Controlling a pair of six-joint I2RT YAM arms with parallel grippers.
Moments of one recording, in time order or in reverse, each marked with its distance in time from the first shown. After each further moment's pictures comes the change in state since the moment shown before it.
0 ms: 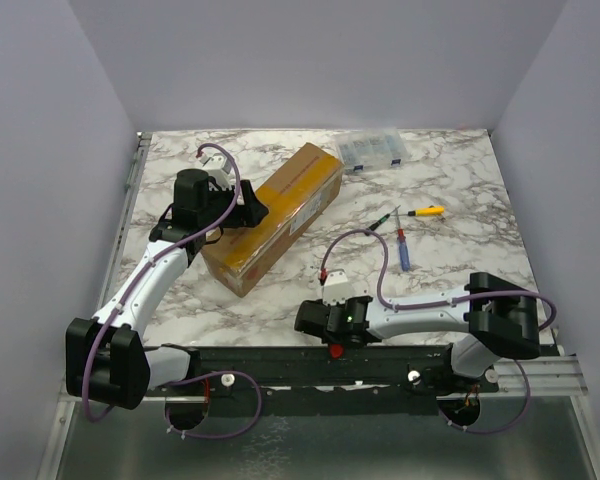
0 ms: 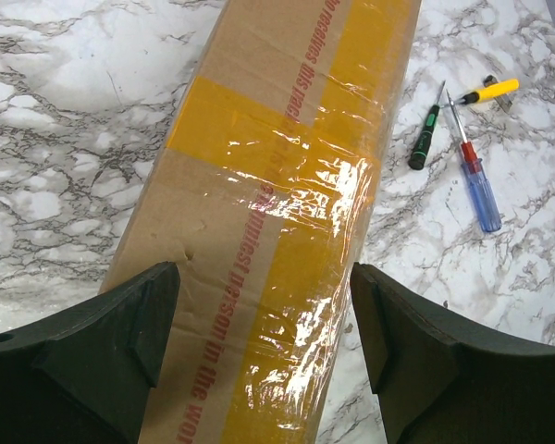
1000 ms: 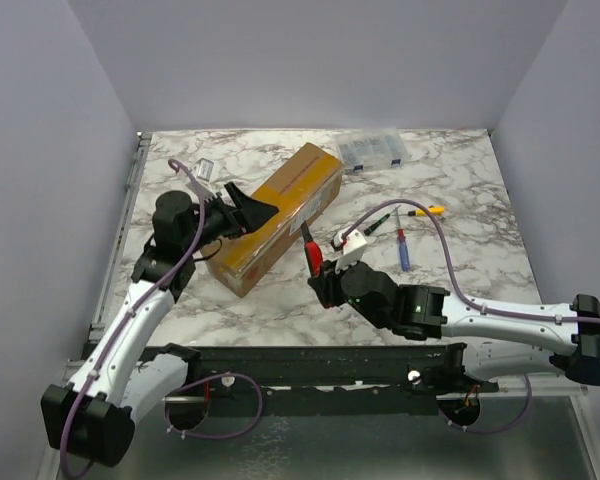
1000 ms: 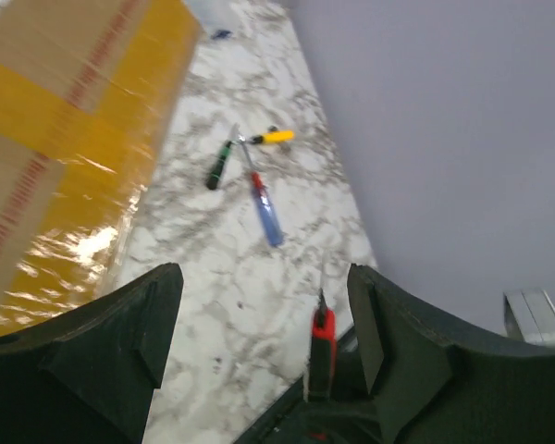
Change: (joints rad) left arm -0.024 -0.240 -0.056 0.064 0.119 -0.425; right arm -0.053 -0.477 -0.072 0.420 0.053 -0.621
